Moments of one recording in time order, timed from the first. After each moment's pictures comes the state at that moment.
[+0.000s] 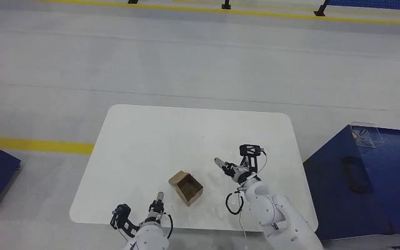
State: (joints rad) left arm 1.51 -1.26 -0.95 -1.95 -0.34 1.01 0.67; right arm -1.29 -1.23 1.11 -1.68 -0.80 0.27 0.38
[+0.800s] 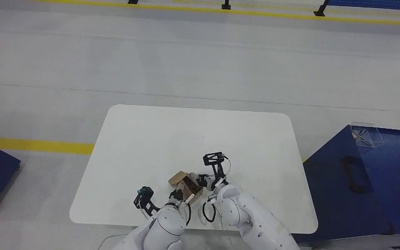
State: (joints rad) left arm 1.17 -1.20 -0.69 -1.80 -0.73 1.01 0.81; right arm -1.15 -1.31 0.87 -1.50 -0.96 0.31 0.44
